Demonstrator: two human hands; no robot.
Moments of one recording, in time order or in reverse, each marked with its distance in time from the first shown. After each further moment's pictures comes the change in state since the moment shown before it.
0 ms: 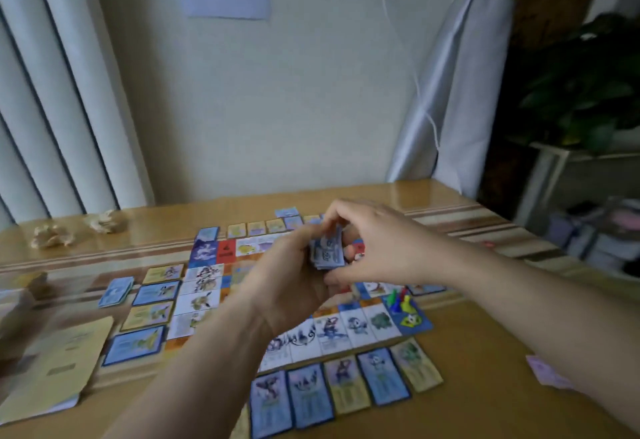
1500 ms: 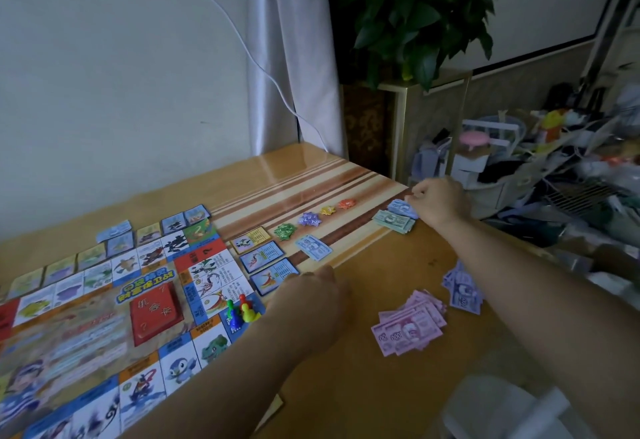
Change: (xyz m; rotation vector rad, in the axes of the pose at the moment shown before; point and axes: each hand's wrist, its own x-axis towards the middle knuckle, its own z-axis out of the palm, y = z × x) left_hand 0.151 -0.173 0.094 2.389 -0.487 0.415; right_hand -0.161 0.349 -0.020 -0.287 0.603 1.101
